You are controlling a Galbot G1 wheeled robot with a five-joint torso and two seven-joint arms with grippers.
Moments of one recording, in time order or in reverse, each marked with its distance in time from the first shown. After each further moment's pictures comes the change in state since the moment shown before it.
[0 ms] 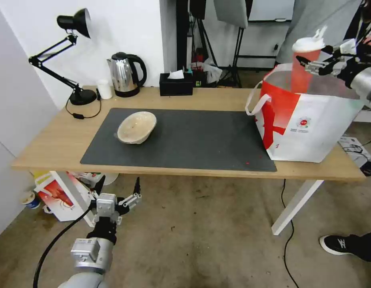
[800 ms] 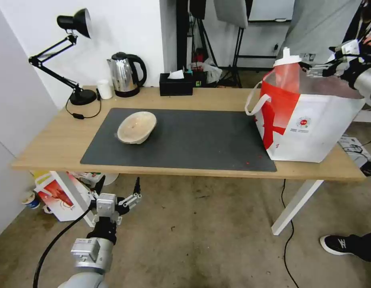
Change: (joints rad) left arm 0.000 0.000 0.000 0.000 0.000 0.000 0.000; right arm -0.012 -0.025 0.021 0.063 -0.022 -0.101 0.067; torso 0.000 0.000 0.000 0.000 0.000
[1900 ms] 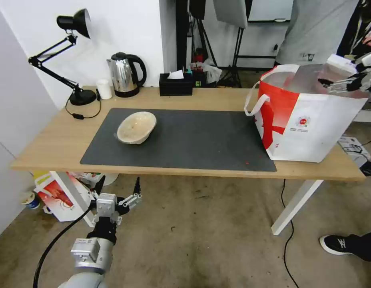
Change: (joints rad) left arm 0.000 0.000 0.000 0.000 0.000 0.000 0.000; right arm -0.410 -0.215 0.385 0.221 0.031 -0.115 0.020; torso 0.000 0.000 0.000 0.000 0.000
